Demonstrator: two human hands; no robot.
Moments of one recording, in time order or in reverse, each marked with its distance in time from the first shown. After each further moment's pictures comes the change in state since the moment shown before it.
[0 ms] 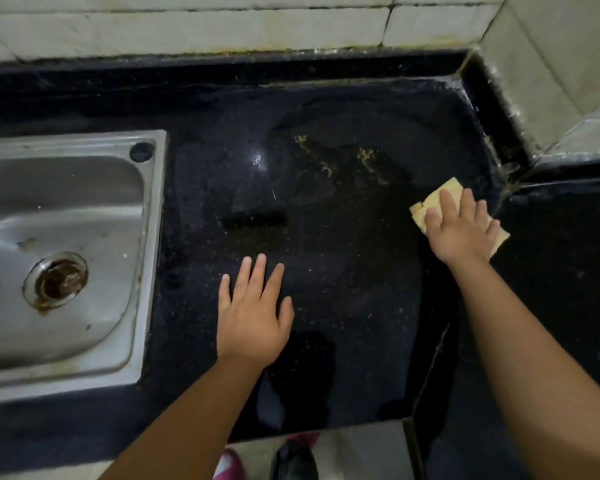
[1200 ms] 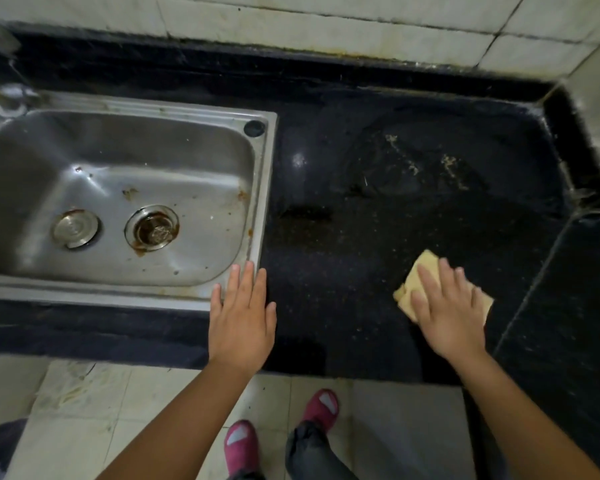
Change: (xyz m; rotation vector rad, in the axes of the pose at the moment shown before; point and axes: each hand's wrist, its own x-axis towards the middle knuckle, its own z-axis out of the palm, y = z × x) left_hand -0.090 -0.112 -0.020 0.071 0.085 -0.175; right_hand -0.167 -0.046 0.049 -0.130 -0.088 -0.372
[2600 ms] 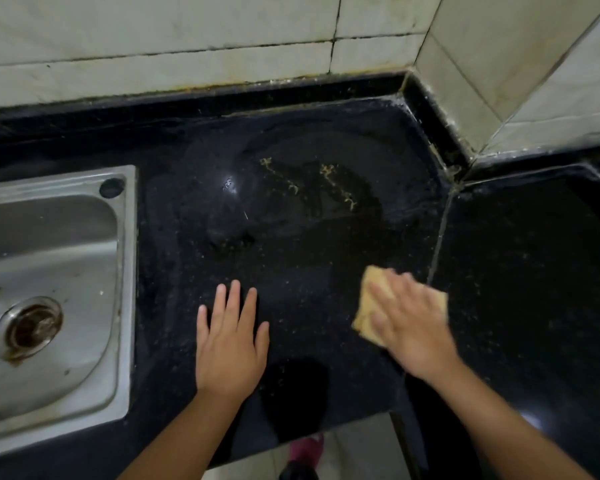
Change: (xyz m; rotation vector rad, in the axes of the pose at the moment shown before) left_hand 0.060 0.109 0.039 0.011 0.143 0.272; right_hand 0.011 0.091 -0.007 -0.058 0.027 -0.053
